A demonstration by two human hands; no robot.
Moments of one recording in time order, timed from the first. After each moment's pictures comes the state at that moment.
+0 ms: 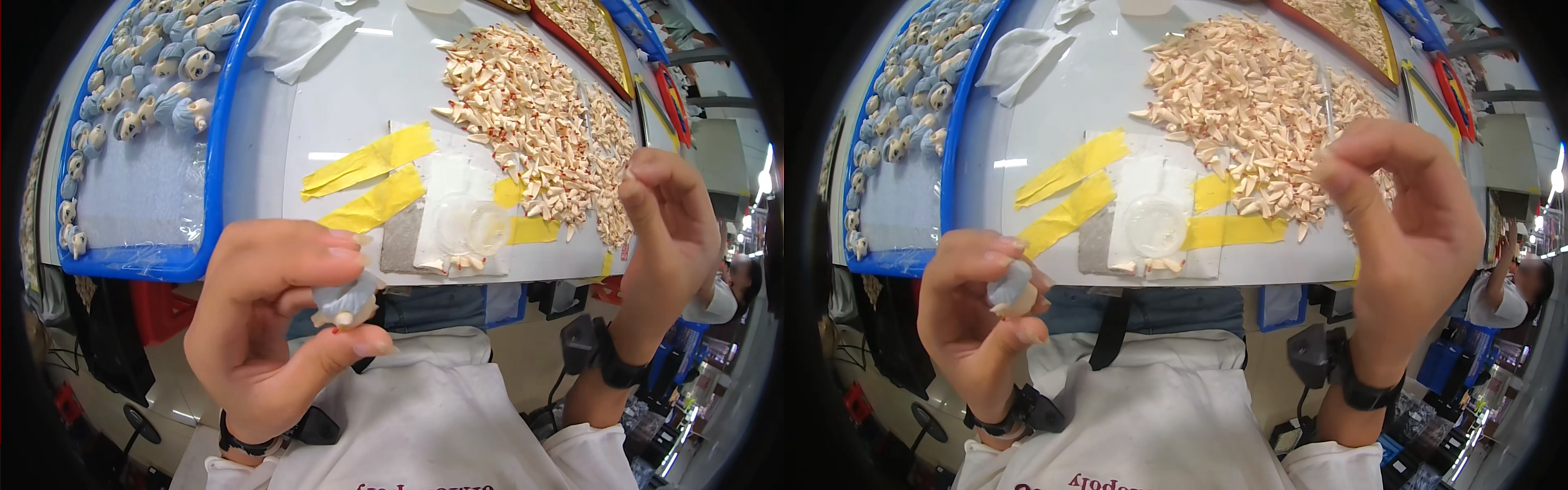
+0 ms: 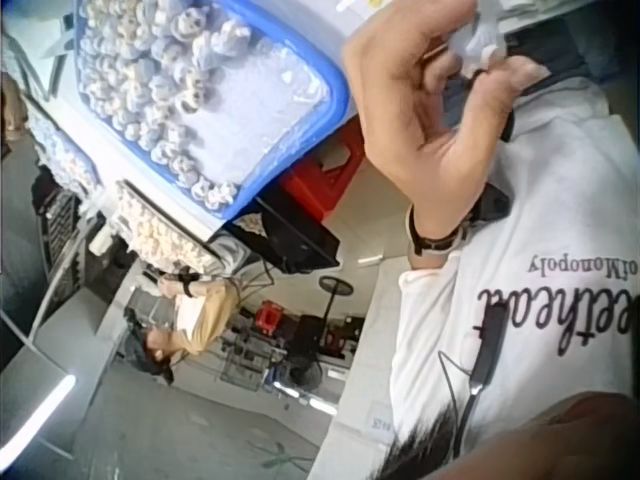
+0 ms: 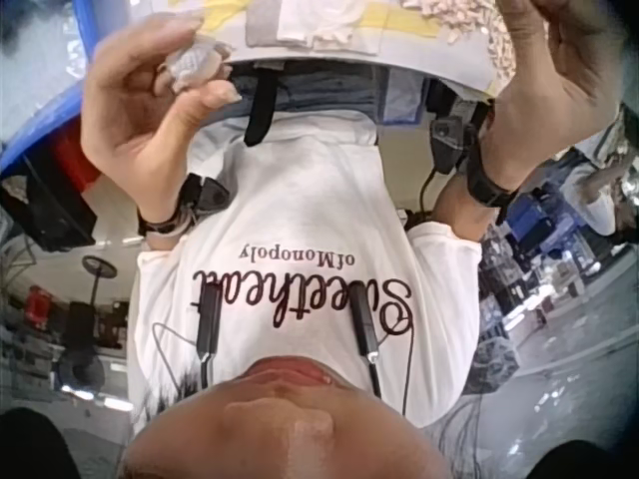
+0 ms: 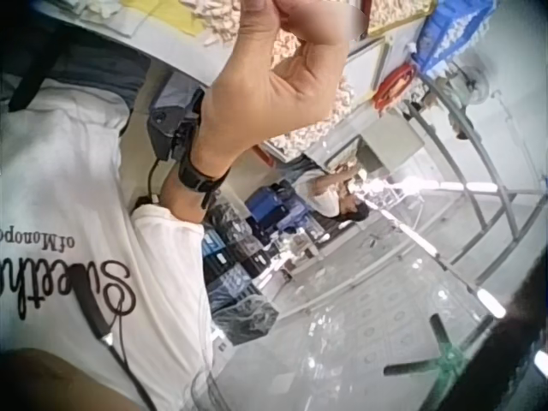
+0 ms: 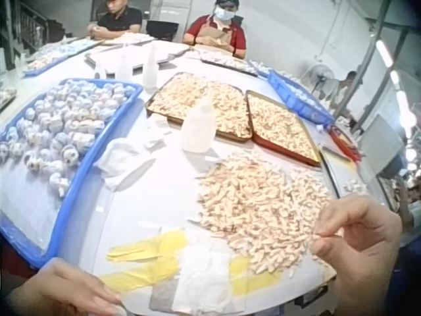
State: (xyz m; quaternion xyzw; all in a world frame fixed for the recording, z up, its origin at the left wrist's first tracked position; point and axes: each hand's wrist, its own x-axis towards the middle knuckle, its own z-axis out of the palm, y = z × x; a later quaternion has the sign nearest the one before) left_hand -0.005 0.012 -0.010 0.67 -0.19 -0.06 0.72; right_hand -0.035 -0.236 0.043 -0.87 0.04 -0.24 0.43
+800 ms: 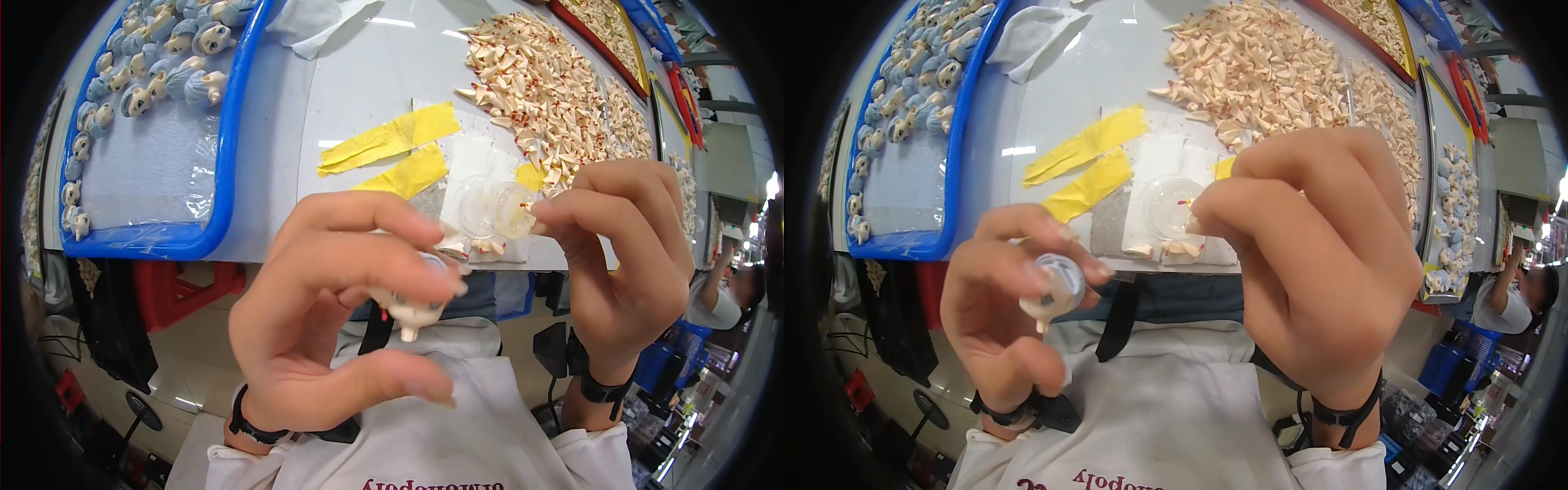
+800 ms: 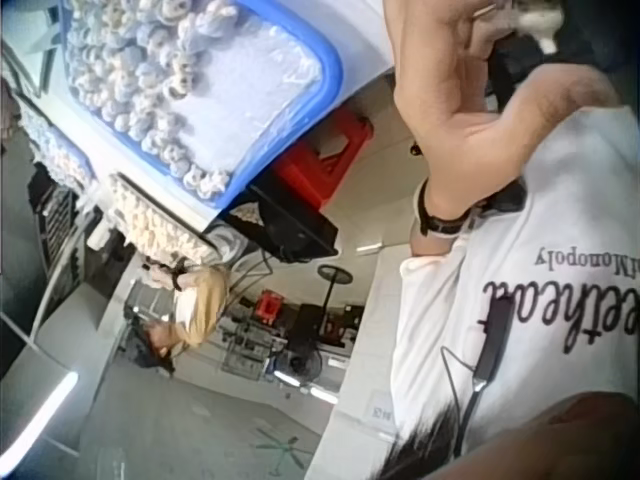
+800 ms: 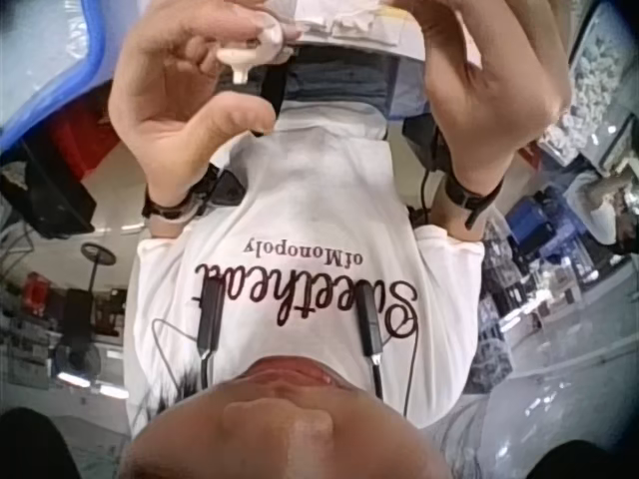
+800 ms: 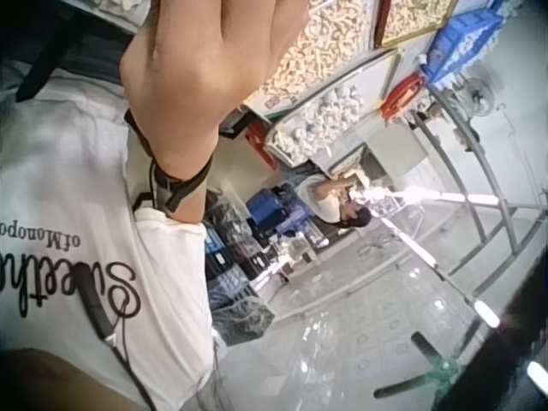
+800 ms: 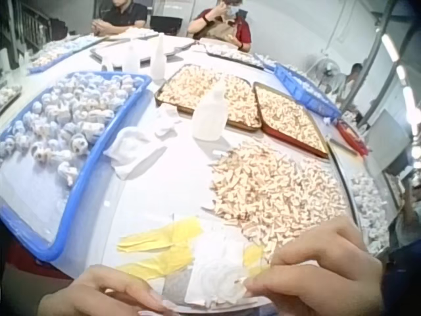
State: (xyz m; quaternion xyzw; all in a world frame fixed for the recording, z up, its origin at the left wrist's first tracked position) left_hand -0.005 0.001 -0.018 0.55 -0.26 -0.12 0.78; right_hand -0.031 -0.190 0.036 -0.95 -0.12 -0.23 0.19
